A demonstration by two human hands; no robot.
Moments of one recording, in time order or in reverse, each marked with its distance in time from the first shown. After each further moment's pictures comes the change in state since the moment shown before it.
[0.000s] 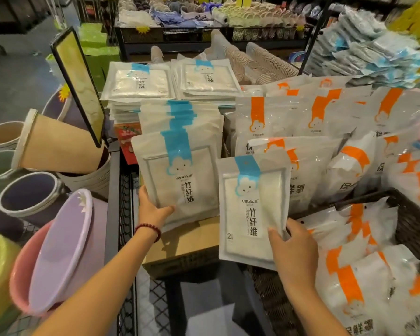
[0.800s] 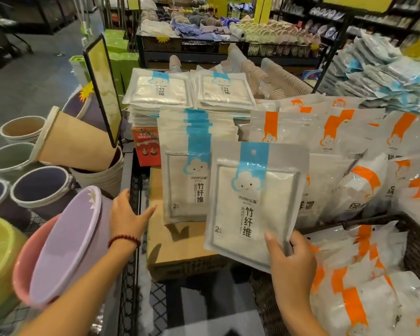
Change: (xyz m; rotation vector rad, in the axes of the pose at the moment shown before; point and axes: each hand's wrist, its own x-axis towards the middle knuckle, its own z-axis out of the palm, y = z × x) left_hand -0.007 0.000 -0.061 0.525 0.218 0.108; right_hand -0.013 -0.014 0.006 0.313 0.079 -0.104
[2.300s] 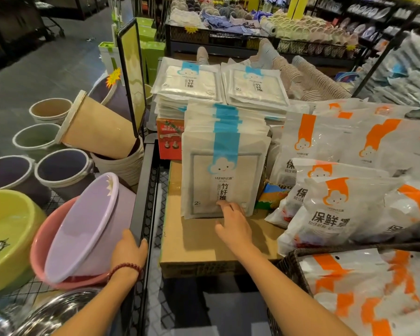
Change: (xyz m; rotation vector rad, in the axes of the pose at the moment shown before) left_hand -0.043 -0.077 0.005 0.244 -0.074 -0.317; right_hand 0.046 0.038 0.169 -0.626 -0.734 -0.312
